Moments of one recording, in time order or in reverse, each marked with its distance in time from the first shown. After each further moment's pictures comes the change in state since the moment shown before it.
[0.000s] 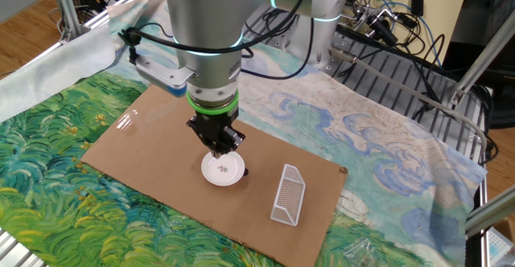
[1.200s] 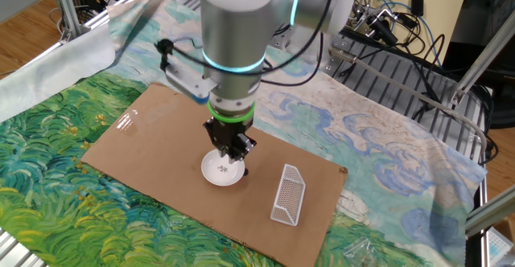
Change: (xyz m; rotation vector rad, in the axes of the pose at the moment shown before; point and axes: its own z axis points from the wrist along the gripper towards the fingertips) arm 0.022 0.010 0.035 0.048 -0.039 0.111
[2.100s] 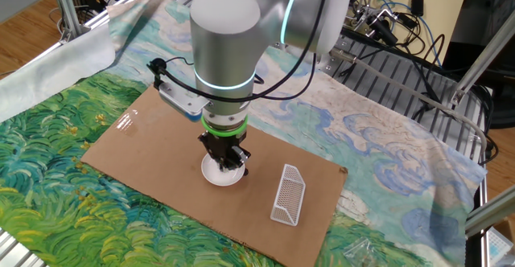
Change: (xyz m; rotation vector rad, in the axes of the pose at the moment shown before) arm -0.009 -0.002 0.041 -0.017 0.021 -0.017
